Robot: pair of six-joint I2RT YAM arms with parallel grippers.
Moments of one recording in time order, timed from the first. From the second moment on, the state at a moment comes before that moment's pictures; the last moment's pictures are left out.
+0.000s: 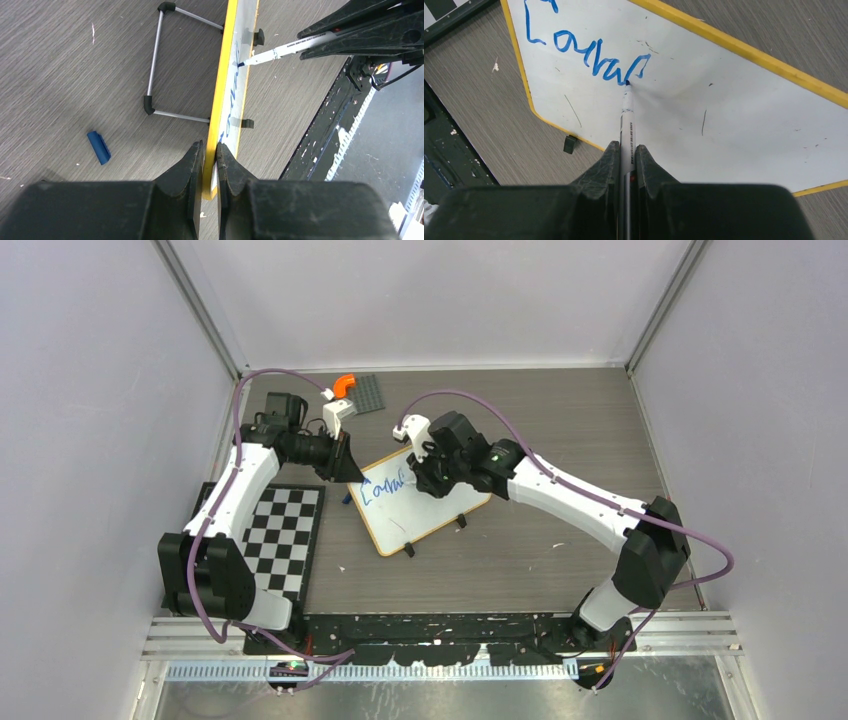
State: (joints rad) left arm -0.10 1.44 1.22 -0.83 0.83 0.35; right arm 0.84 1.58 1.35 -0.51 -0.11 -0.08
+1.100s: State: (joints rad) left arm -0.10 1.44 1.22 -0.83 0.83 0.35; right arm 0.85 1.58 1.32 -0.53 -0.10 -0.09
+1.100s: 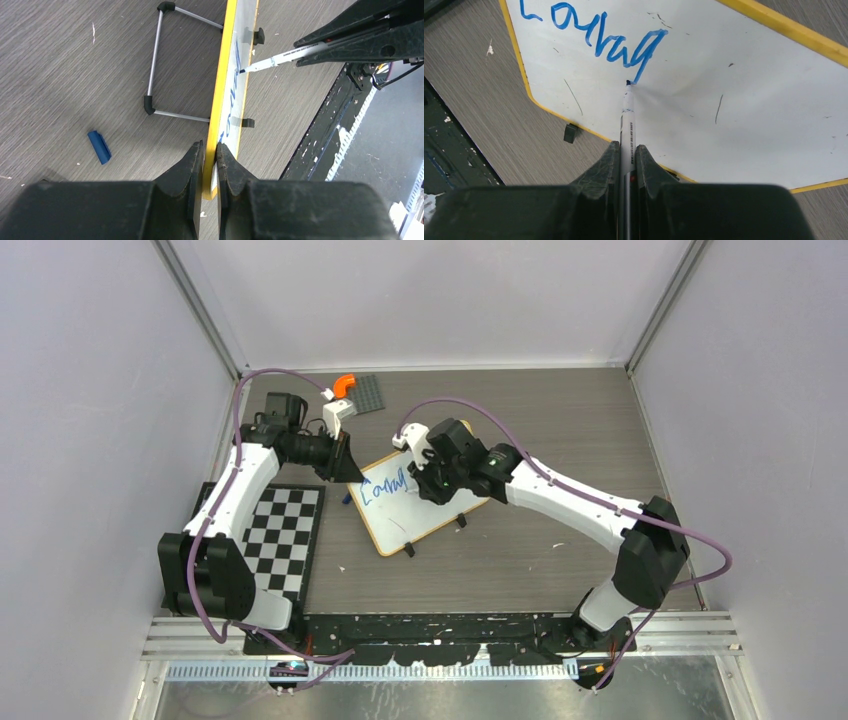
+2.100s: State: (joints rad) left arm -0.10 1.43 1.22 -0.84 0.84 0.35; right arm 0.82 1.55 1.37 -0.53 -0.09 -0.08
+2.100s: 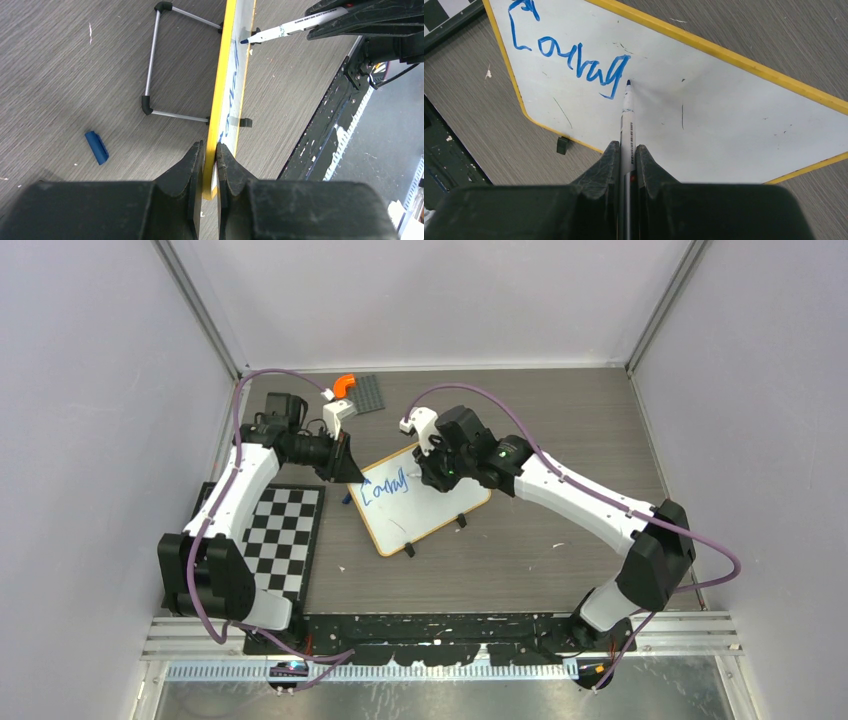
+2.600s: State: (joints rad) left arm -0.10 1.43 1.22 -0.83 0.84 0.35; right arm 0.78 1.56 1.36 -0.53 -0.09 -0.09
